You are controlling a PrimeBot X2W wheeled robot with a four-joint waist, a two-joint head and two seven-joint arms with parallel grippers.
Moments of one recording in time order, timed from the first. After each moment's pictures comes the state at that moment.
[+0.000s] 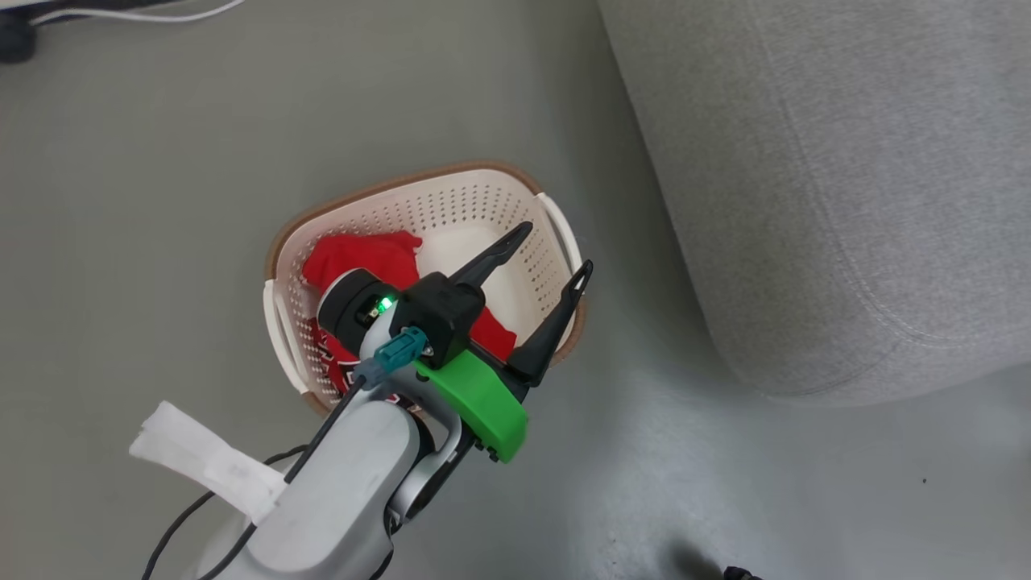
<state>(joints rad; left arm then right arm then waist) -0.54 0.14 -0.83 0.12 -0.51 -0.03 -0.13 -0.92 -0.51 -0.08 0.43 0.35 0.03 -0.06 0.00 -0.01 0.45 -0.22</state>
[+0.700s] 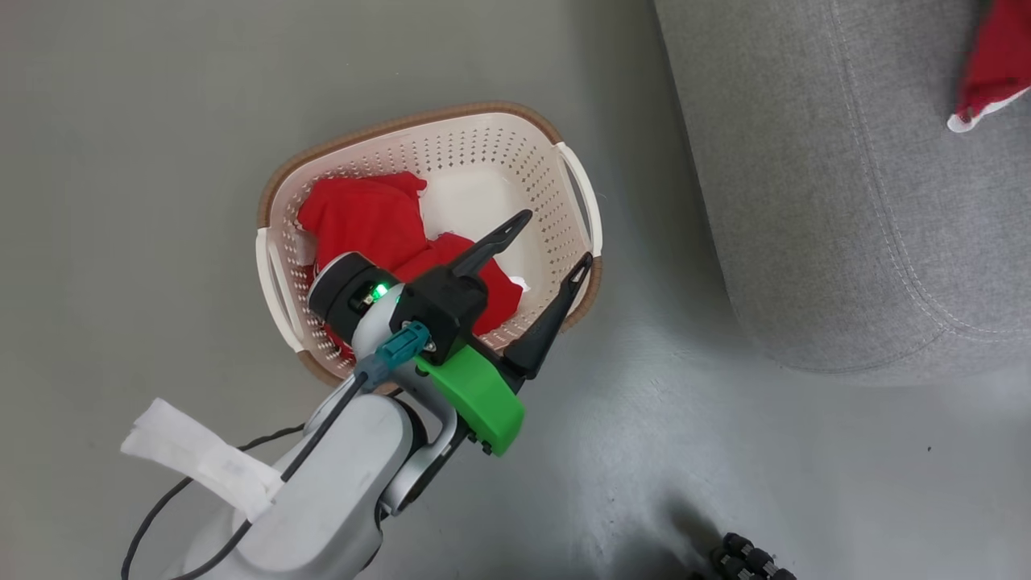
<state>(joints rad) -0.56 0.17 -0.84 0.07 -0.47 -0.02 -0.09 -0.90 -0.43 -0.05 0.71 0.35 0.01 -0.12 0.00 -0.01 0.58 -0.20</state>
